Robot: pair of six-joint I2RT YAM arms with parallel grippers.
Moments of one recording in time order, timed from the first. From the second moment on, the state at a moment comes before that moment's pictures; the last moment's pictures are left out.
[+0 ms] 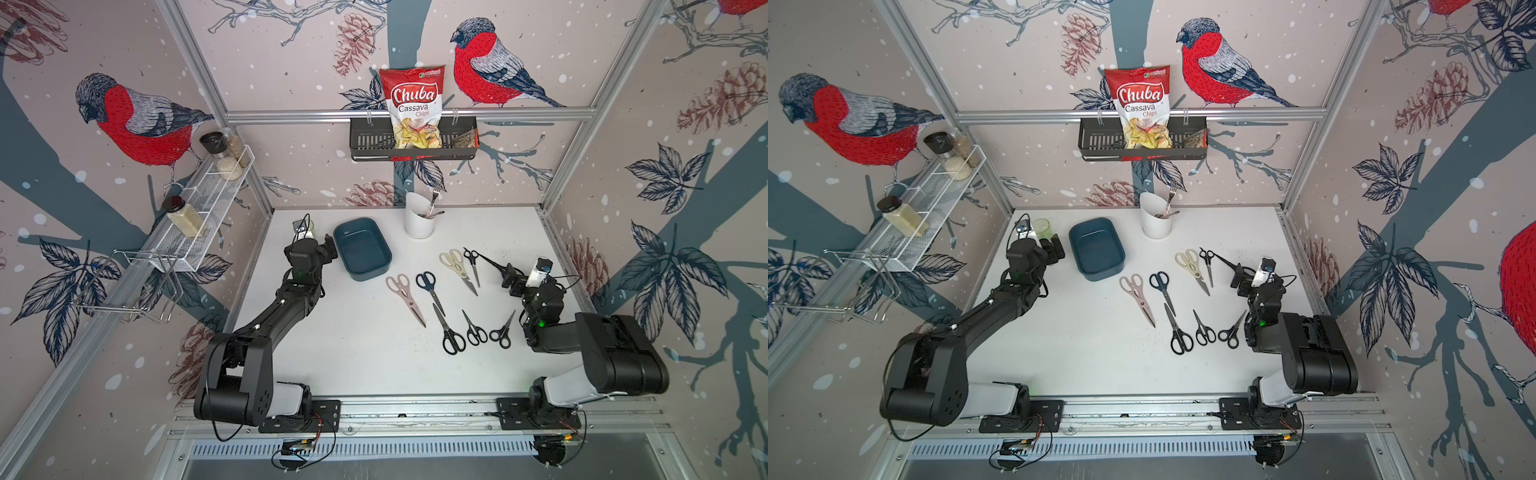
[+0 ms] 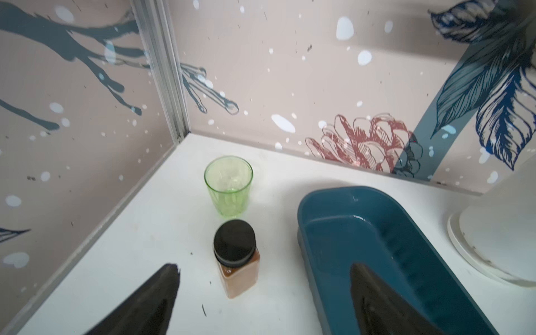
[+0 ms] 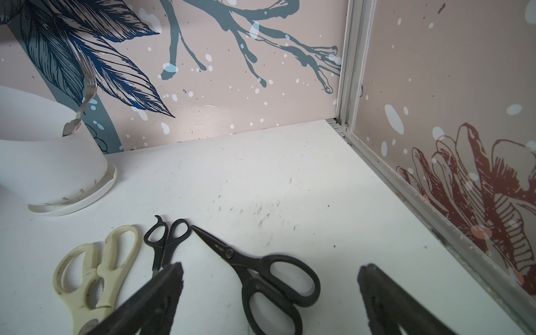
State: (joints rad) left arm -0.14 1.37 0.77 0.23 -0.30 -0.23; right arm -0.01 1.51 0.23 1.11 0.05 0.06
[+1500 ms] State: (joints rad) left arm -0.20 1.72 1.08 -0.35 -0.05 -0.49; right arm -0.01 1.51 0.23 1.11 0.05 0.06
